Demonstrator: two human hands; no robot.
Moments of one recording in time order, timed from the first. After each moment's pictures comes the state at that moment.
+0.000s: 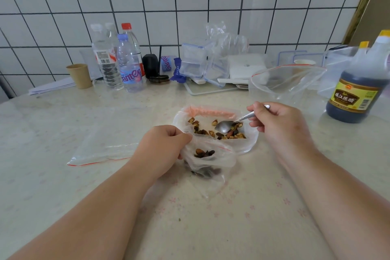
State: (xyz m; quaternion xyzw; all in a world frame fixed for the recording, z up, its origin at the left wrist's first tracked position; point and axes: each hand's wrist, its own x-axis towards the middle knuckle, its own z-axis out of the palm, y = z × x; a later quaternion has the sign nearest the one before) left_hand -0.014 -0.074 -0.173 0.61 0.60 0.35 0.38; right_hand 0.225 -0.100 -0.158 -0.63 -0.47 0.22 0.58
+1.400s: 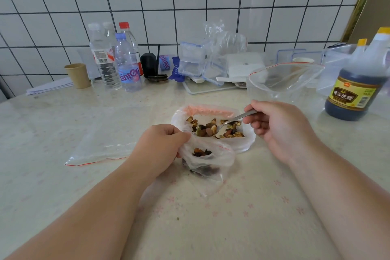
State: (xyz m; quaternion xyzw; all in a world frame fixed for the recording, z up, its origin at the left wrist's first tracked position) left_hand -0.015 -0.078 -0.170 0.62 0.59 0.34 0.39; right_hand 0.222 -0.099 -0.143 -0.53 -0.39 0.43 0.62
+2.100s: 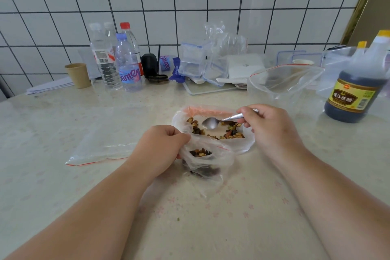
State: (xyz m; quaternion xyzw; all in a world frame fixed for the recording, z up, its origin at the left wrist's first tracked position) left_hand -0.015 -0.074 -0.172 0.61 0.61 0.34 0.38; right_hand 0.217 -0.093 -0.161 -0.63 -0.54 0.19 0.53
